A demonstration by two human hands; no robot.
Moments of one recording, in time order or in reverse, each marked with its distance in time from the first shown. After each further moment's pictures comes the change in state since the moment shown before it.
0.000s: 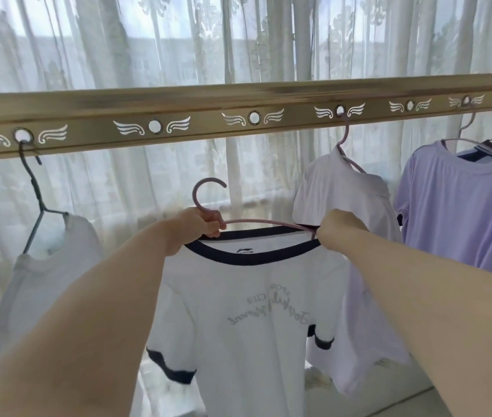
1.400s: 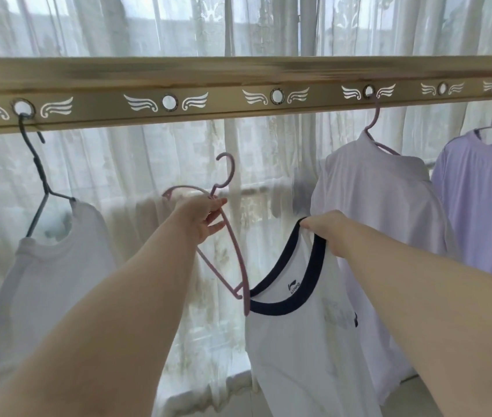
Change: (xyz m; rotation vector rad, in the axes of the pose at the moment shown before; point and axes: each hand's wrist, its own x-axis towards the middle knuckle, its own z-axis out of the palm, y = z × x) left_hand 0.014 0.002 0.030 -0.822 0.279 -0.285; right_hand -0.017 -0.006 0.018 0.706 -0.253 0.150
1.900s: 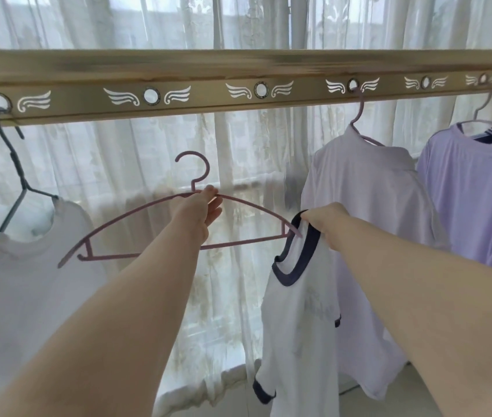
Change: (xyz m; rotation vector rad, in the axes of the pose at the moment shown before) left_hand -0.007 -0.011 0.016 -0.200 0.107 0.105; right_hand 0.014 0.006 -0.008 -0.001 0.107 0.021
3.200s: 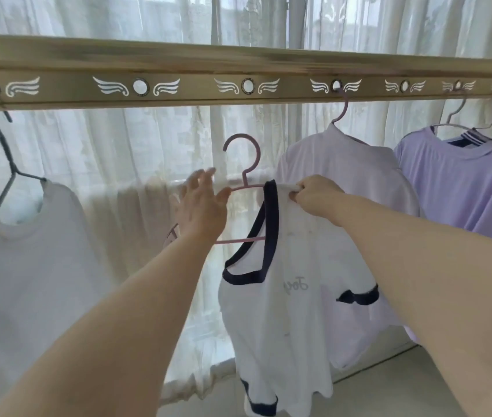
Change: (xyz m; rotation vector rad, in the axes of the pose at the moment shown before) left_hand -0.012 -0.023 -0.002 1.183 0.091 0.692; right_hand -0.007 -0.029 -0.015 -0.607 -0.042 -0.464
